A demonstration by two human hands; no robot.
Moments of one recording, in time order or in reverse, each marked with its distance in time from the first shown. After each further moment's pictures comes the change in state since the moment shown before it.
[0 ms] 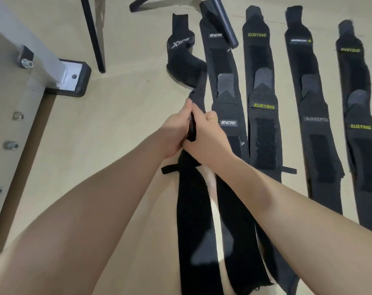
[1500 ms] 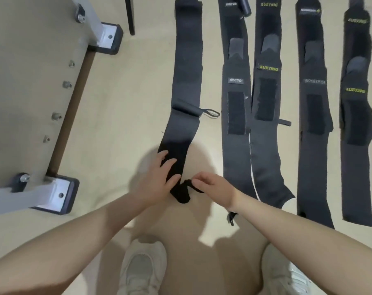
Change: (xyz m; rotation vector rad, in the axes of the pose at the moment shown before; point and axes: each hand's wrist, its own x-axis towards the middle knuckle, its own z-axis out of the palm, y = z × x) left_hand -0.172 -0.198 -0.071 1.177 0.083 0.333; right_hand -0.213 0.050 0.061 0.380 -0.565 0.204
